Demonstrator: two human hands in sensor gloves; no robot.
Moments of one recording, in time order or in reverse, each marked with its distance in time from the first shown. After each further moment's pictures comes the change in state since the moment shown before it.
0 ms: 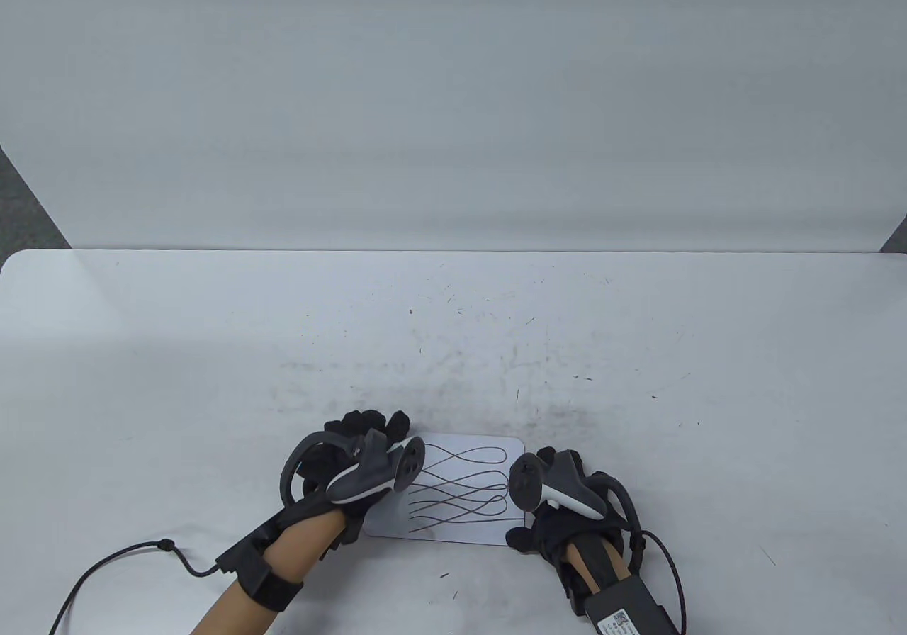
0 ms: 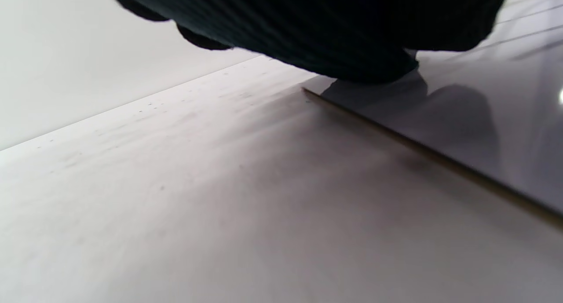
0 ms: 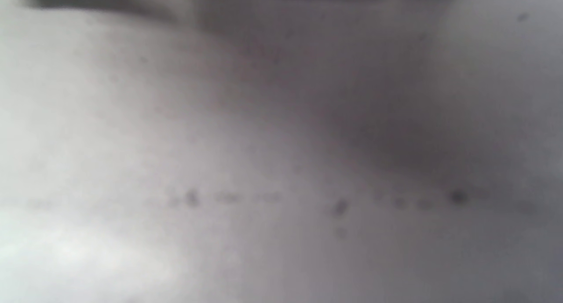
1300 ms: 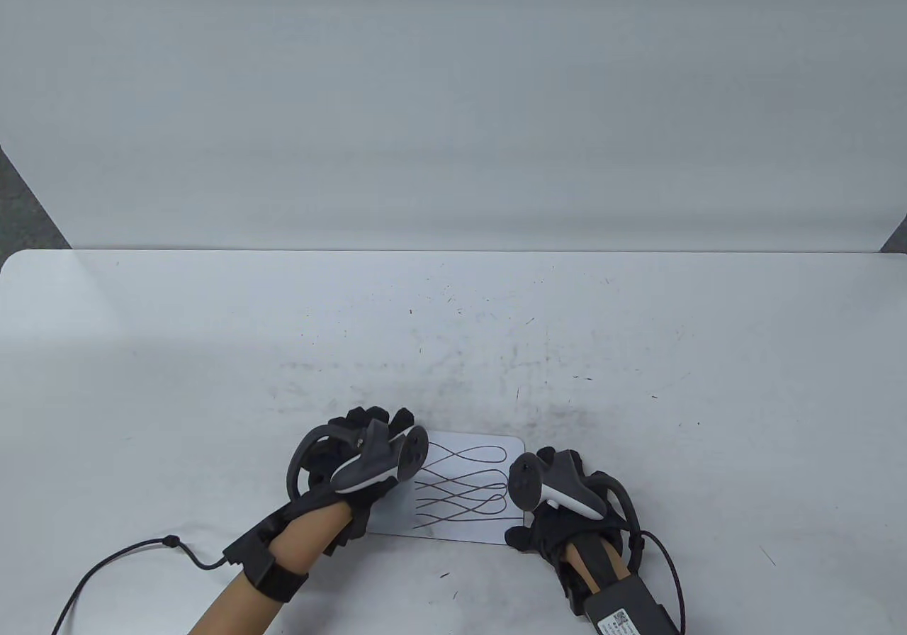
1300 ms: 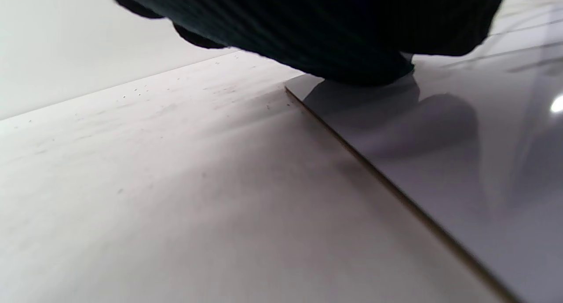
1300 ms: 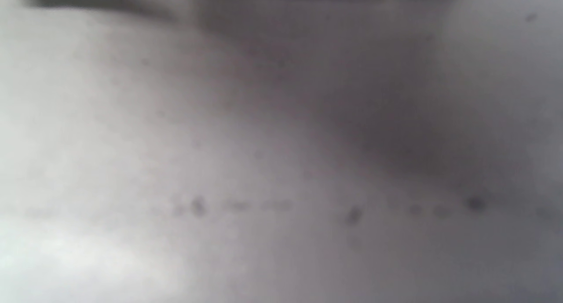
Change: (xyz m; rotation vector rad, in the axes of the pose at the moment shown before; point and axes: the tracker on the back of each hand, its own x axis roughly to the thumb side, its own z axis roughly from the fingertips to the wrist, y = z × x) left_hand 0.002 0.004 -0.007 -0.043 -0.019 0.082; right_hand 0.001 0.000 -0.001 -0.006 0.003 -0.003
